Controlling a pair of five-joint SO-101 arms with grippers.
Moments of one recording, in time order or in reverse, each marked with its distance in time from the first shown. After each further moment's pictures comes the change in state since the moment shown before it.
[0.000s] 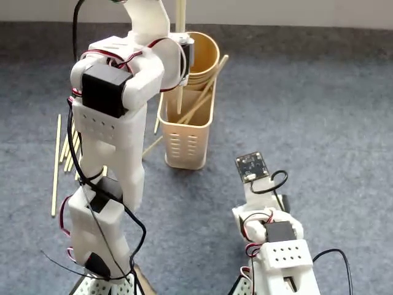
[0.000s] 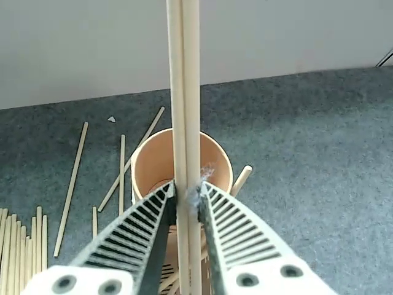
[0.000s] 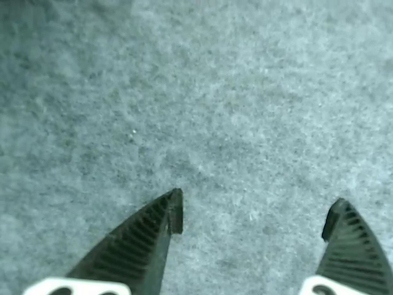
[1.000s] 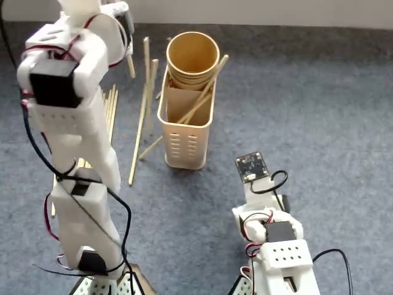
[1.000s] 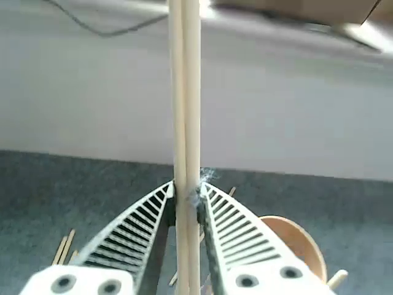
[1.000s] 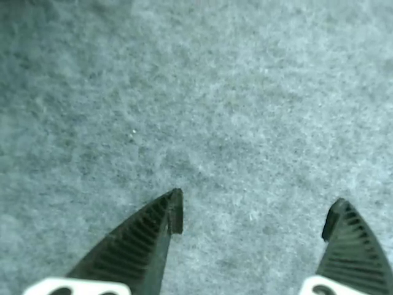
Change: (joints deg) left arm -14.4 3.7 -10.5 -7.0 -0.5; right arm 0.0 0.0 0.0 0.0 0.0
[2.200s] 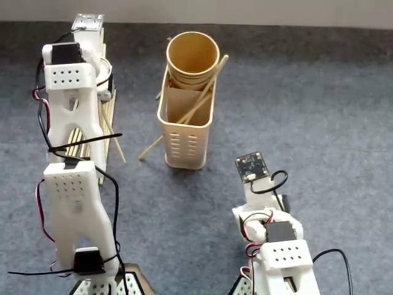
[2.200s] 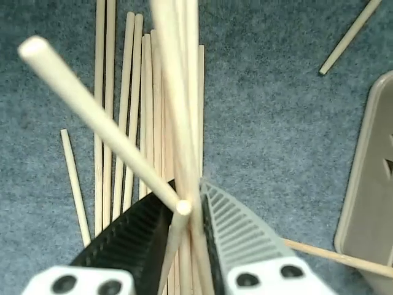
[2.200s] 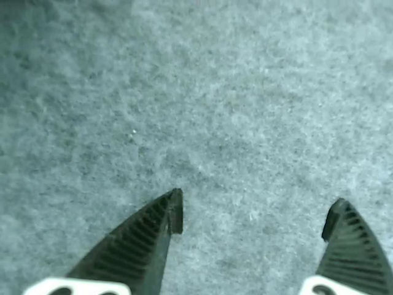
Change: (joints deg) left arm -13.6 18.1 31.2 7.6 -15.4; right arm 0.0 0.0 0.0 0.0 0.0
